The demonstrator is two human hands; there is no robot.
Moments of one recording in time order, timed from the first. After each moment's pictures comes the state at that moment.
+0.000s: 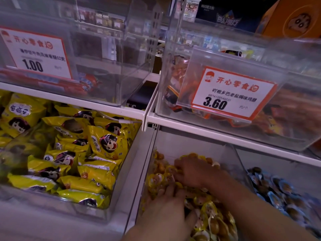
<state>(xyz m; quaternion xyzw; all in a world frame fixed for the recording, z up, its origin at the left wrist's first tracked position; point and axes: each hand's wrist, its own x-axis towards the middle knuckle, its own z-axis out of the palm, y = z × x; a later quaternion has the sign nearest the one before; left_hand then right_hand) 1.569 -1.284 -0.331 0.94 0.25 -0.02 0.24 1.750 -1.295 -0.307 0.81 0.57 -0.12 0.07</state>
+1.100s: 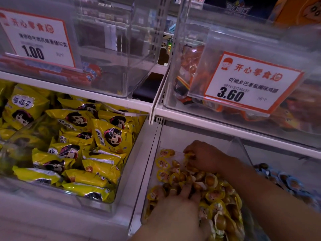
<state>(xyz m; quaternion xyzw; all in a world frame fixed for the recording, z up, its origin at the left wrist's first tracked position) 1.568 -1.292 -0.319 0.96 0.17 -0.06 0.21 1.784 -1.291 -0.297 0.83 0.55 -0.11 0.04</state>
